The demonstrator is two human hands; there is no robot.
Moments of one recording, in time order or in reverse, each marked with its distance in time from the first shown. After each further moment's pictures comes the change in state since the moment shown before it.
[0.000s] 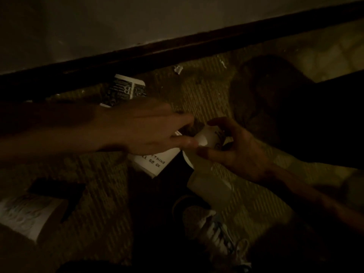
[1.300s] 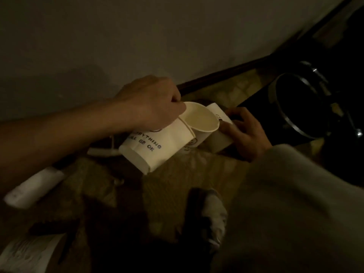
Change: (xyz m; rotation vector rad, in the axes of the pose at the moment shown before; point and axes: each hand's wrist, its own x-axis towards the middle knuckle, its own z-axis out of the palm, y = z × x) left_hand -0.017 0.076 -0.125 -0.168 0.284 -0.074; right_hand -0.100 -0.083 -0.073 0.170 0.464 0.064
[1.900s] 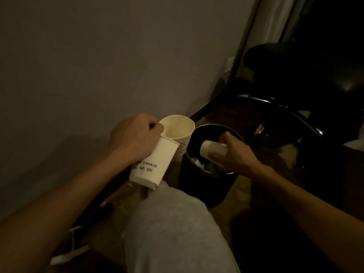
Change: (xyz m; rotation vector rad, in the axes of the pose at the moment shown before) left_hand 0.109 0.223 -0.020 0.139 0.351 0.005; right_hand 0.042 0.072 -0.233 -0.535 0.271 -0.110
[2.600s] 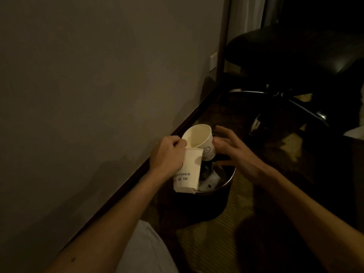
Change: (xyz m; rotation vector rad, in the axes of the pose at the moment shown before) left_hand 0.055 0.083 0.117 -0.226 -0.112 -0.139; right_hand 0.009 0.044 -0.041 1.091 -0.138 0.114
